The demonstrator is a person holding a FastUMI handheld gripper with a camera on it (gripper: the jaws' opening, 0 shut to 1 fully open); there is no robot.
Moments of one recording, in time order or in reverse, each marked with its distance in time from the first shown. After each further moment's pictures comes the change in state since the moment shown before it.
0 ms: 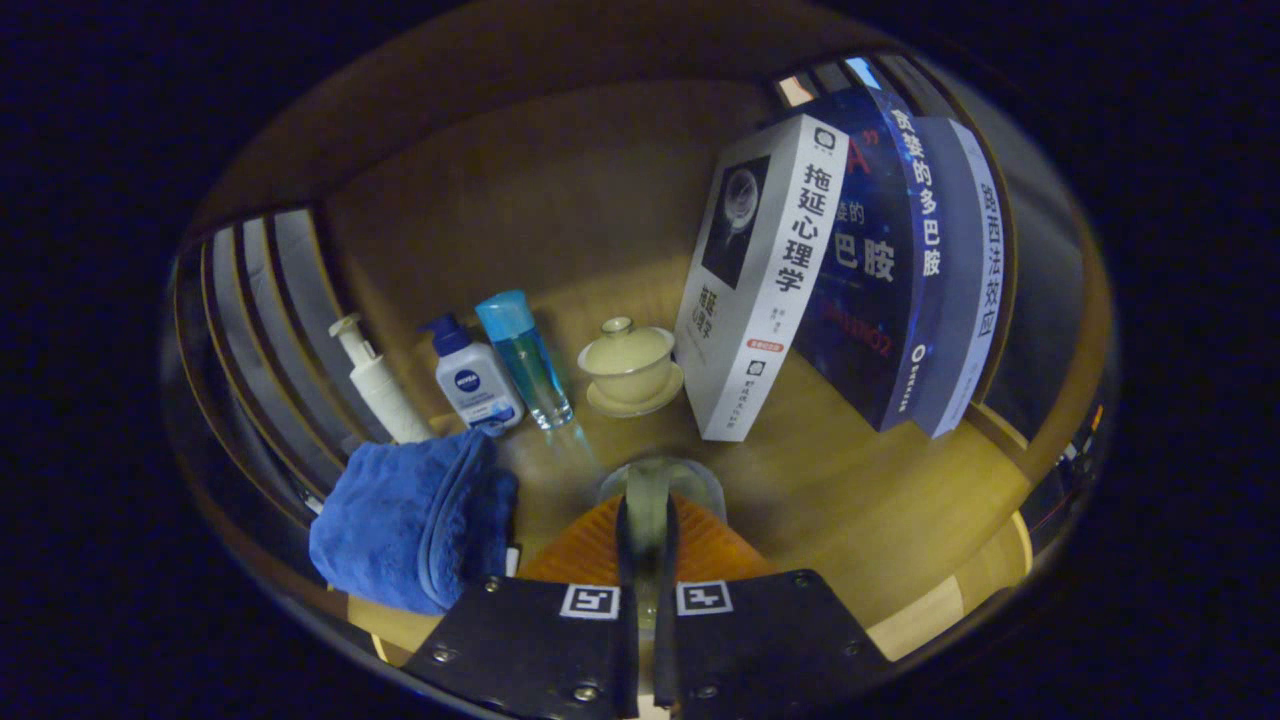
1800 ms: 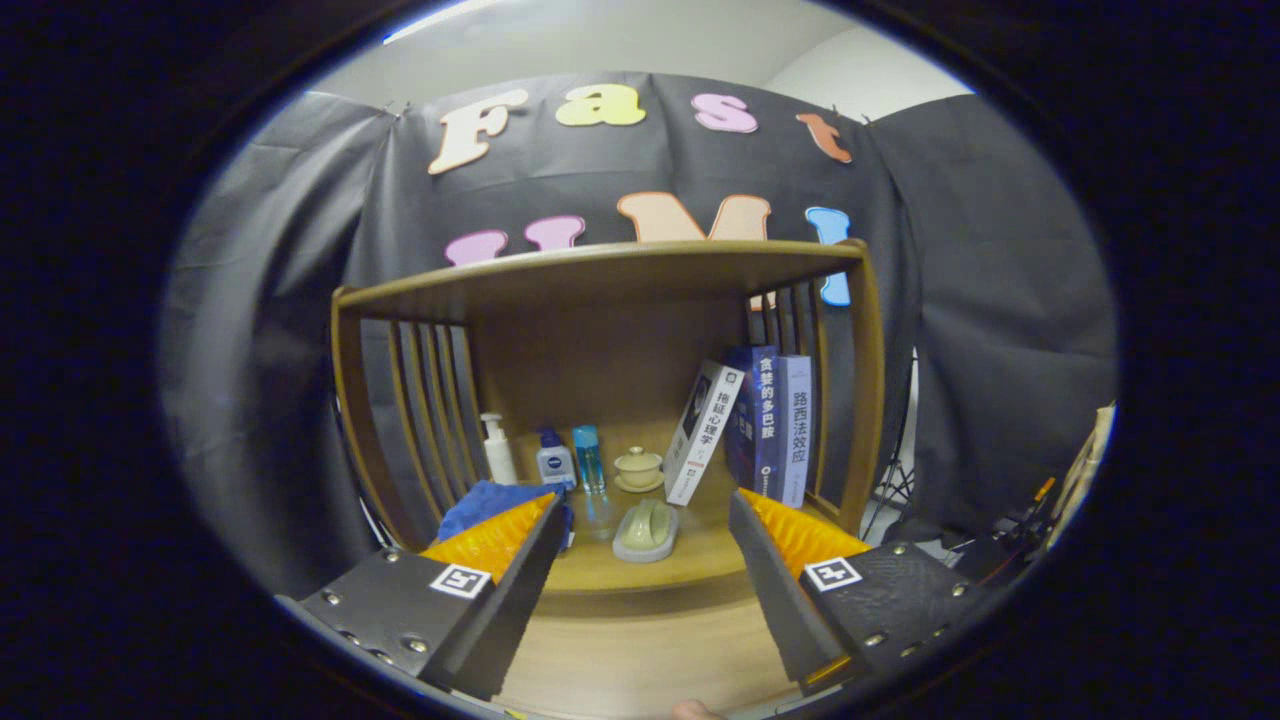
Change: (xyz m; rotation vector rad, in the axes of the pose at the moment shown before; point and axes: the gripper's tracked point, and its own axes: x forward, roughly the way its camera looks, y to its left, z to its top) arm -0.311 -0.023 0.029 -0.136 -0.456 0.068
